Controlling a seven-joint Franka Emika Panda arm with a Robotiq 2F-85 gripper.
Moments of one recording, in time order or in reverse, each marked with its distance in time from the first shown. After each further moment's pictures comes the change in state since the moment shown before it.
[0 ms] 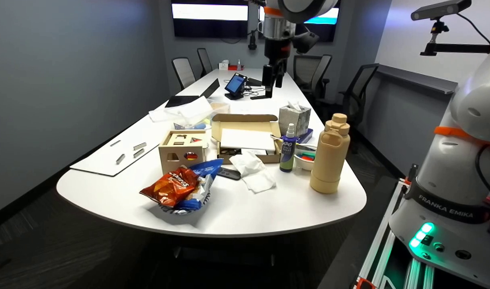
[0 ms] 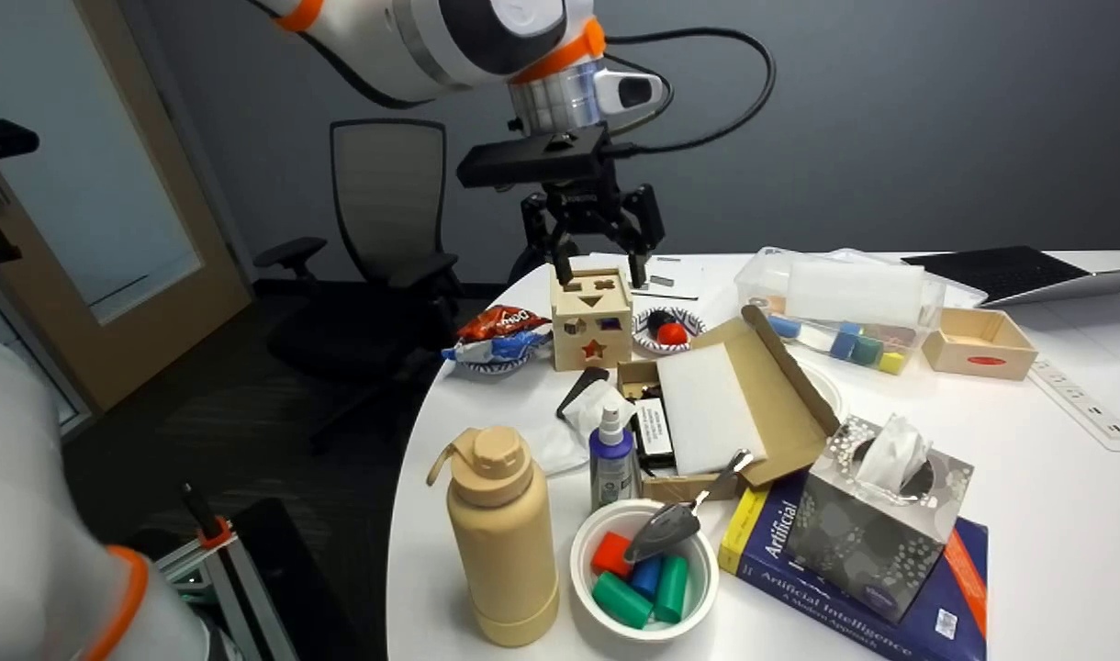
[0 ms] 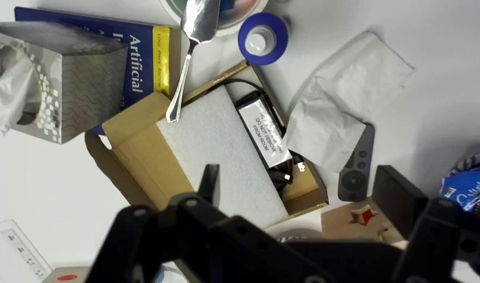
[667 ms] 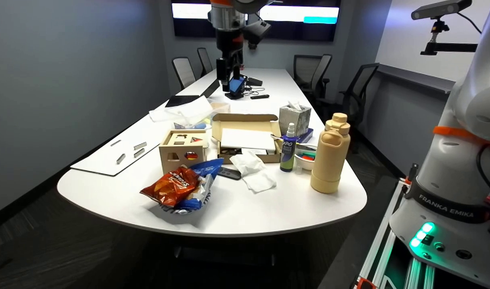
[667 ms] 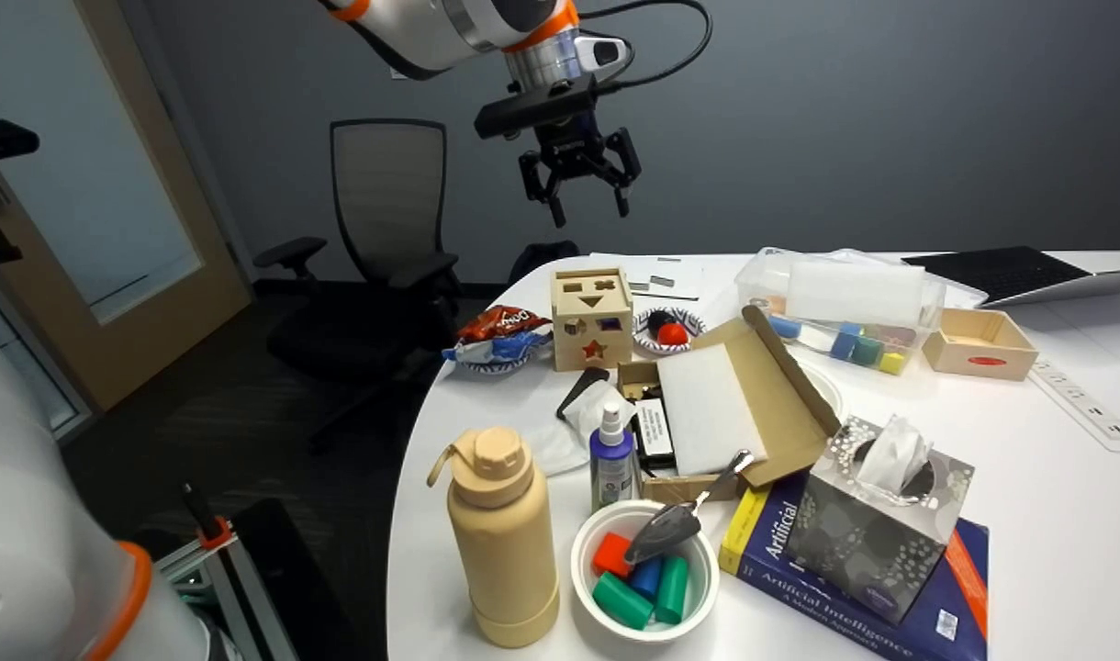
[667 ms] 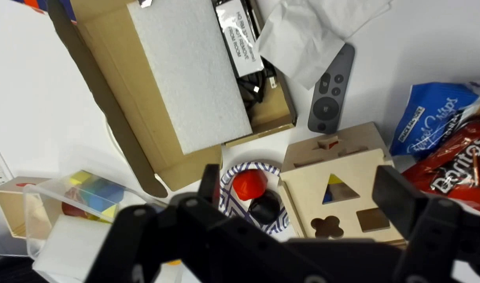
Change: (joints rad) arm 0.082 0.301 0.110 0.378 -0.098 -0.093 0.081
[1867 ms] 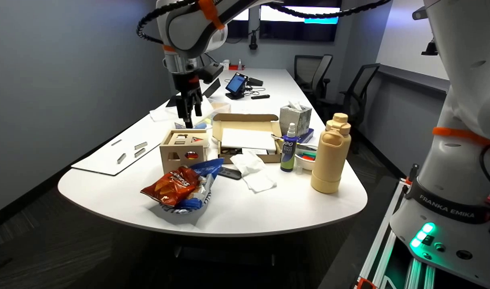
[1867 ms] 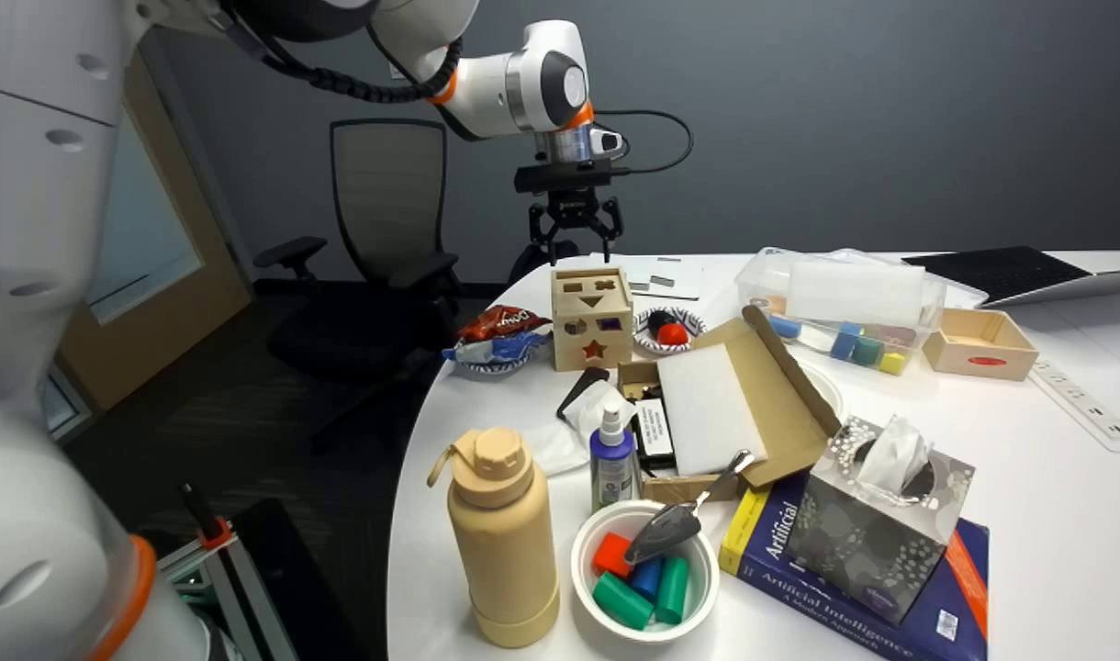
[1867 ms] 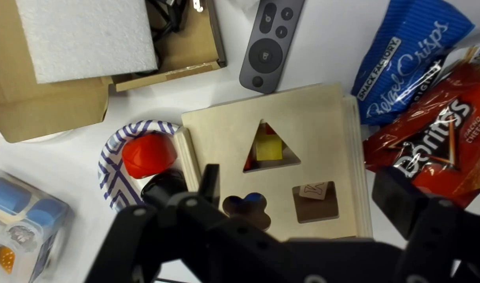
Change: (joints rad) arm 0.112 0.499 -0.003 0.439 0.055 -0.076 -0.116
